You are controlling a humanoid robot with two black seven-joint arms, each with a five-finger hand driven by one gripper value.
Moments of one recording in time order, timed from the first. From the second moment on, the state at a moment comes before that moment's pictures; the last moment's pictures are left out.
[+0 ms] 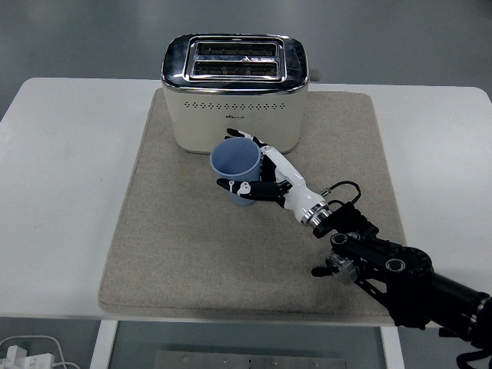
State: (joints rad) left arm -0.09 0.00 -0.09 -0.18 -0.05 -0.09 0.17; right arm 0.71 0.00 0.34 0.87 -0.59 -0.08 0.58
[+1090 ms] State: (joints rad) left arm -0.09 0.00 -0.09 -0.18 -0.05 -0.09 0.18; right arm 0.68 -0.11 0.35 0.86 -0.60 -0.04 0.58
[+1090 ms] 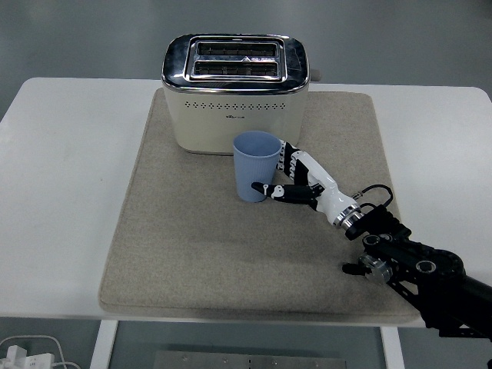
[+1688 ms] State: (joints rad) left arm -0.09 0.00 -0.09 -0.17 -0.05 -0.09 0.18; right arm 0.68 -0.16 0.36 0.91 -0.59 -0.04 0.58
